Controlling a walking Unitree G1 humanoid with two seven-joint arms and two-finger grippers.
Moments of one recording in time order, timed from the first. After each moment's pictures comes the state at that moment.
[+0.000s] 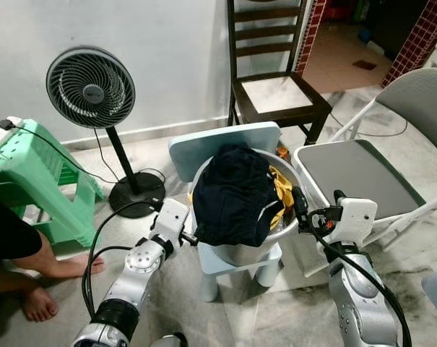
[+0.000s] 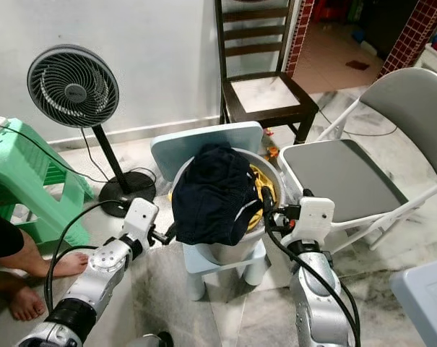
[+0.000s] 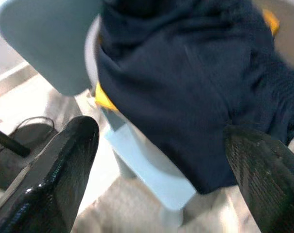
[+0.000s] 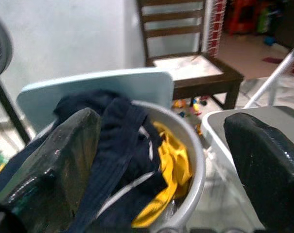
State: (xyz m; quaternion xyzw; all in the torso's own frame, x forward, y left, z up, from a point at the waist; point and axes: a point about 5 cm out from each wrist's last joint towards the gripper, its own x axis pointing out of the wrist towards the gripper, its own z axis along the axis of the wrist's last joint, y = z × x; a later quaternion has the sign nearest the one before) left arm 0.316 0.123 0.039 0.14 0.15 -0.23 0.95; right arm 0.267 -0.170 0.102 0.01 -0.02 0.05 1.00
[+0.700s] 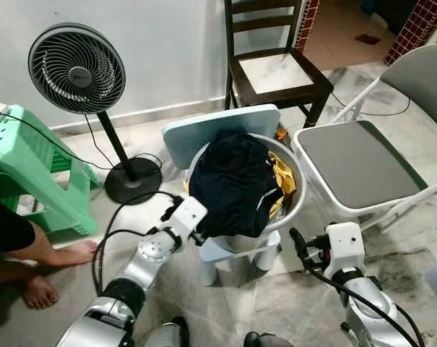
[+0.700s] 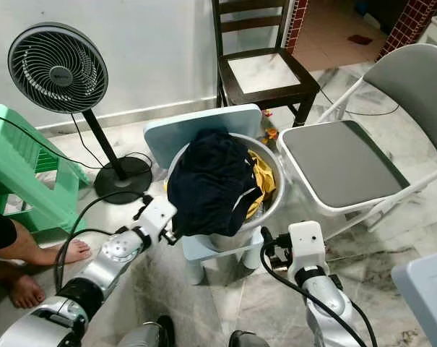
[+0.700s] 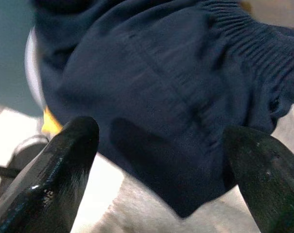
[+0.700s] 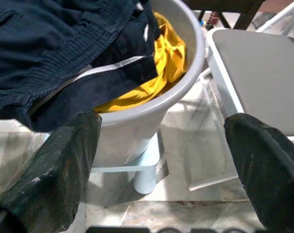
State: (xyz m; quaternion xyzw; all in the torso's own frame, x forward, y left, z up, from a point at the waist) left arm 0.331 0.095 0.052 0.25 0.12 -0.29 0.92; right arm 0.246 -0.184 0.069 -0.07 0.12 0.06 0.99
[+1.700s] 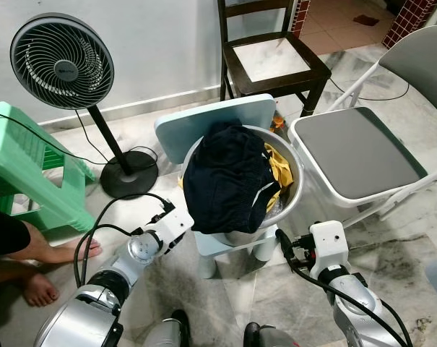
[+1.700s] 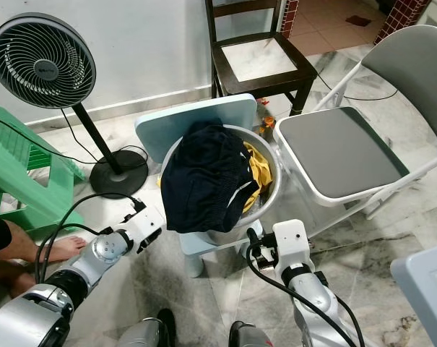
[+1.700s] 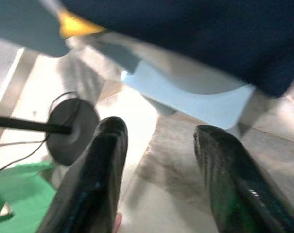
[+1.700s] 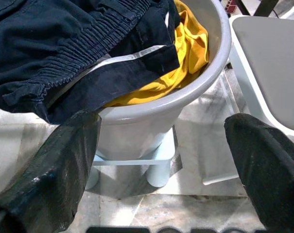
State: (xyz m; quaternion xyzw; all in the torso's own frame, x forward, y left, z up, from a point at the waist) left arm 0.331 0.157 0.038 0.35 0.18 -0.22 0.89; right arm 0.250 -0.166 0.070 -0.07 0.12 0.09 0.99
